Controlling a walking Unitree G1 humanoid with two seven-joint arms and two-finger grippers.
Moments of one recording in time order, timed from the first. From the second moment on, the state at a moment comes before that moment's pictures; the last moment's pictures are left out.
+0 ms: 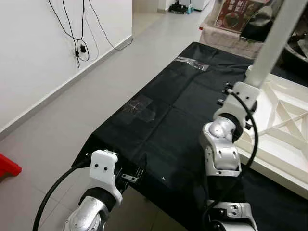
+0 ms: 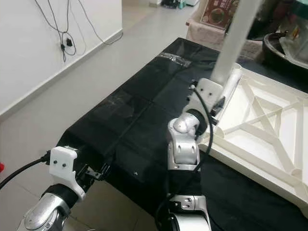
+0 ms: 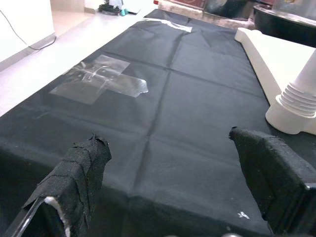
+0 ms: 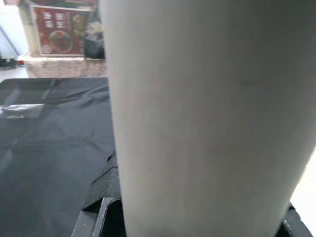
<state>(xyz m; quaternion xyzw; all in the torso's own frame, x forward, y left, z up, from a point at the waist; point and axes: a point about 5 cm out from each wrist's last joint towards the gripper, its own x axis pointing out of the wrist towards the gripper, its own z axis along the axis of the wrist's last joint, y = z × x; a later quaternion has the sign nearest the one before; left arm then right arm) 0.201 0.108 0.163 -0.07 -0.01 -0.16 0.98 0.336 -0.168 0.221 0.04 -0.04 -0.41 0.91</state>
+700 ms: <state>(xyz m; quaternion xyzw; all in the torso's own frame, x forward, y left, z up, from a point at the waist) 0.202 0.105 0.160 -0.06 -0.01 -0.18 0.98 0.346 -0.184 0.214 0.16 0.02 -0.47 0.87</state>
